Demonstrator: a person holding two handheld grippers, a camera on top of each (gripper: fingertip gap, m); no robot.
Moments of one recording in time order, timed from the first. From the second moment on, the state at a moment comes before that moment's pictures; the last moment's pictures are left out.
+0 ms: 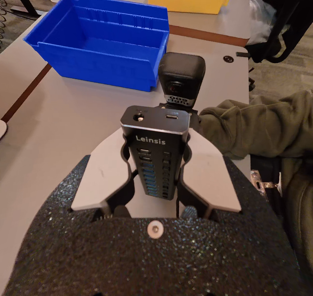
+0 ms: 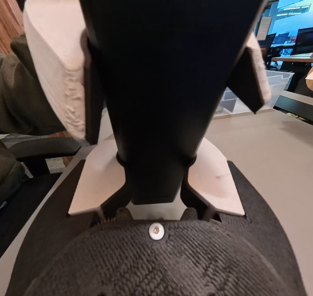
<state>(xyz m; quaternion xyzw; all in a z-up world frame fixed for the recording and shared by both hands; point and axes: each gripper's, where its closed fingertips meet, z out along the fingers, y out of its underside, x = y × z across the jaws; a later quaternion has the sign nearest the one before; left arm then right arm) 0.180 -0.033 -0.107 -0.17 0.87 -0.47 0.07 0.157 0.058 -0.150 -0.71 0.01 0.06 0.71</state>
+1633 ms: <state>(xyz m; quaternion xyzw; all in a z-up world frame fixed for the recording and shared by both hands) 0.243 0.422 -0.079 -0.46 0.77 -0.16 0.42 0.201 0.024 -0.148 -0.66 0.11 0.01 0.74</state>
